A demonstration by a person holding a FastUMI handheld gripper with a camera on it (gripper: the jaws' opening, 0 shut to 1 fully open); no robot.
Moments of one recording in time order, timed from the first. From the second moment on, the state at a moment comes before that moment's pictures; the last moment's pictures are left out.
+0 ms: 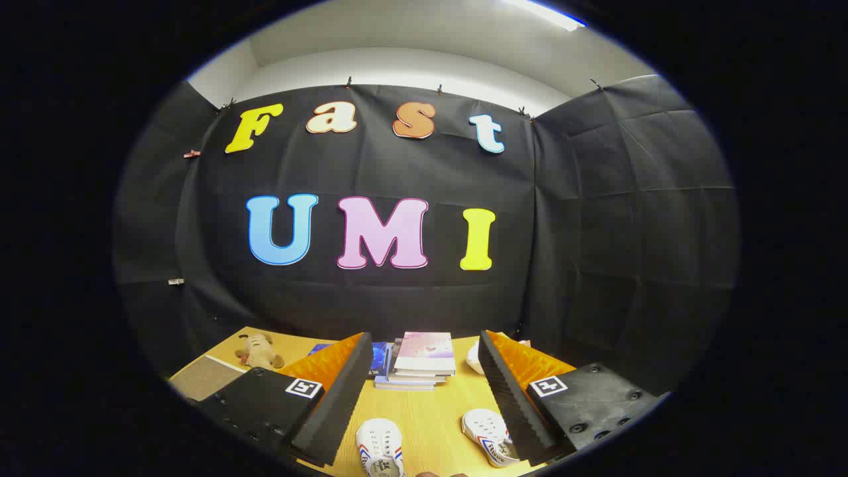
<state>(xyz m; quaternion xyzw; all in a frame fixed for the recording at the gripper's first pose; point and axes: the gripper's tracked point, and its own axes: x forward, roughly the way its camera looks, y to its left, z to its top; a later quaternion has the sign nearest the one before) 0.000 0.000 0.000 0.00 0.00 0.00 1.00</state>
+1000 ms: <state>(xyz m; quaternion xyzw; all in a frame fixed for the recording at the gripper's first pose) -0.002 0.026 -0.017 -0.01 0.02 0.03 1.00</state>
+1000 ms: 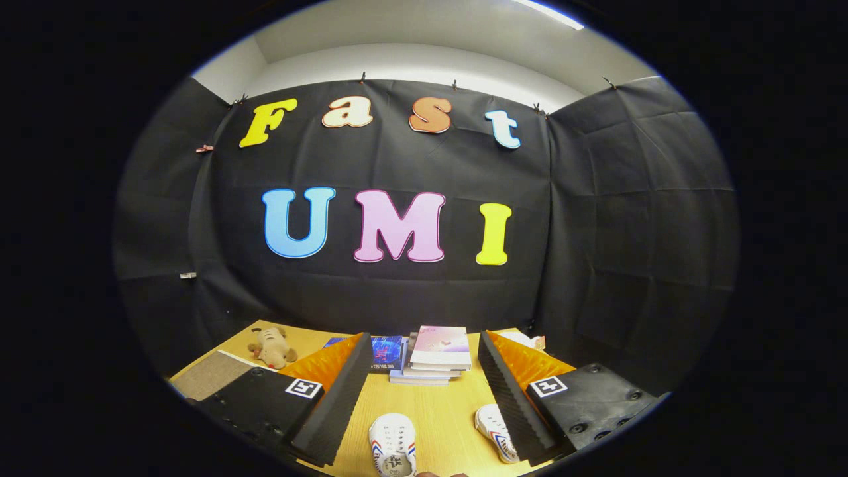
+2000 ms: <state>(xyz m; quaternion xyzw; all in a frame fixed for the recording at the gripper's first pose) -0.069 0.190 -0.167 0.15 0.36 0.39 0.84</state>
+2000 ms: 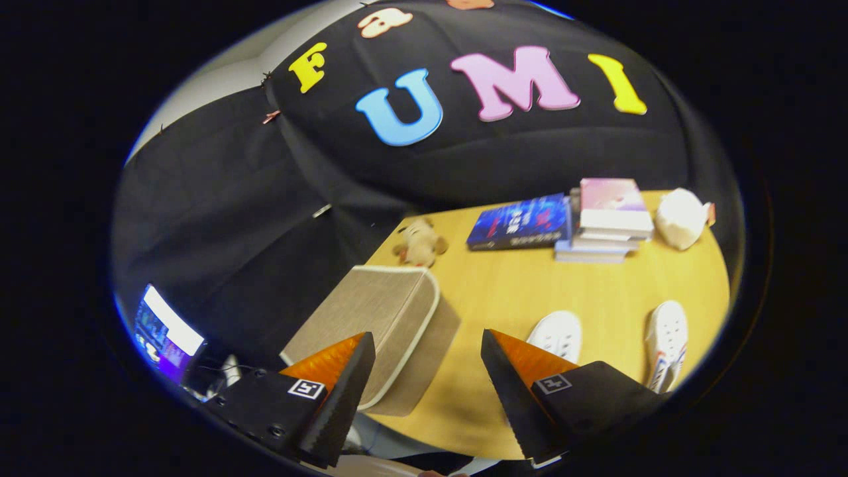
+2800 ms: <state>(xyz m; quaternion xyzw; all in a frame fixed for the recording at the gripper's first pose) -0.123 0.271 -0.243 0.41 0.54 0.47 0.56</state>
